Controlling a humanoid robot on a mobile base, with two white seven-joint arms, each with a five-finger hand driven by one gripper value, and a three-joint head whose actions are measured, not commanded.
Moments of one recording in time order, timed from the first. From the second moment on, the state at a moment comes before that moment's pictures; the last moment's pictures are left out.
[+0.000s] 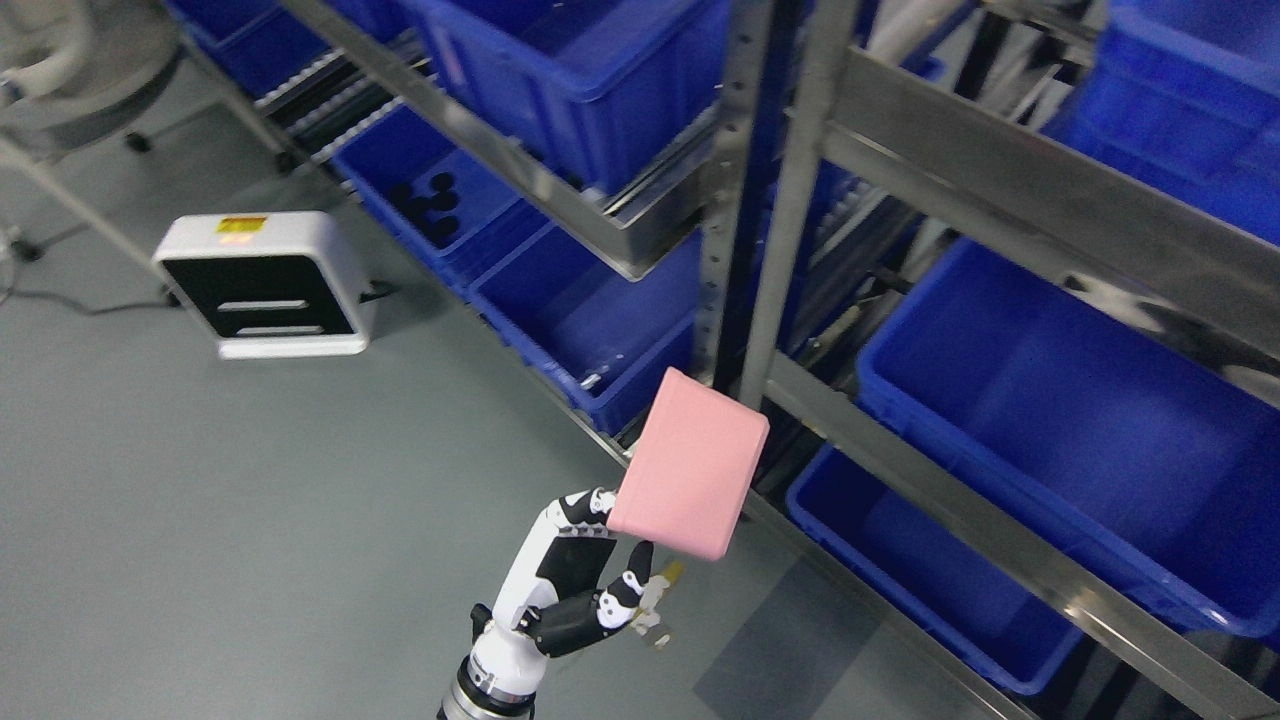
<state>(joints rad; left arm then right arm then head) 0.00 0.00 -0.34 -1.50 0.56 -0.68 -0.69 0.00 0.00 0.00 0.00 0.00 0.03 -0.04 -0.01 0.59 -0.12</state>
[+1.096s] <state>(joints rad) -0.19 0.09 -0.15 -1.42 0.23 -0.56 -0.86 0.00 0.00 0.00 0.00 0.00 0.02 -0.04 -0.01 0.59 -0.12</state>
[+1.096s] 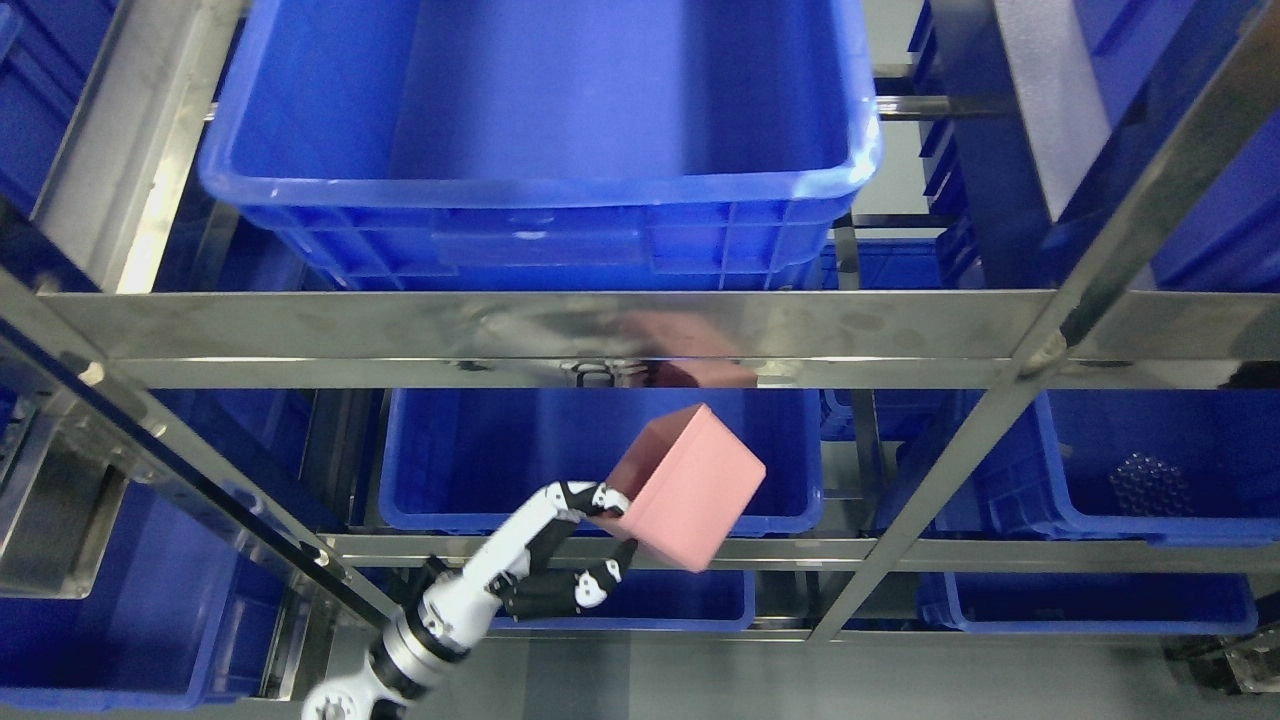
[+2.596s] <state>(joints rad) -0.31 0.03 -0.01 -1.27 0.06 -0.52 -0.53 0.00 0.00 0.00 0.00 0.00 0.02 -0.04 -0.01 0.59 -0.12</state>
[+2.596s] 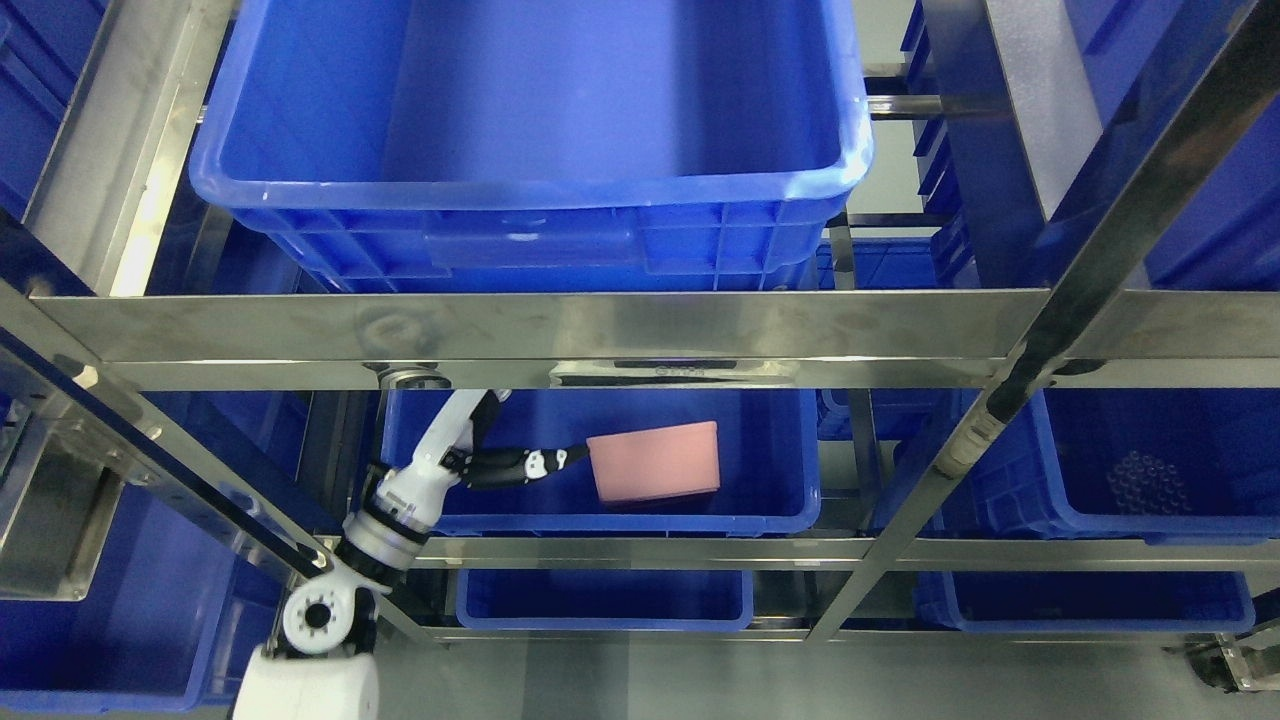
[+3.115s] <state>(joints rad) -0.03 0.01 0.00 -1.47 0.11 -0.51 -0.14 0.00 0.00 0.00 0.00 0.00 0.02 -0.04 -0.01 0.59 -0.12</state>
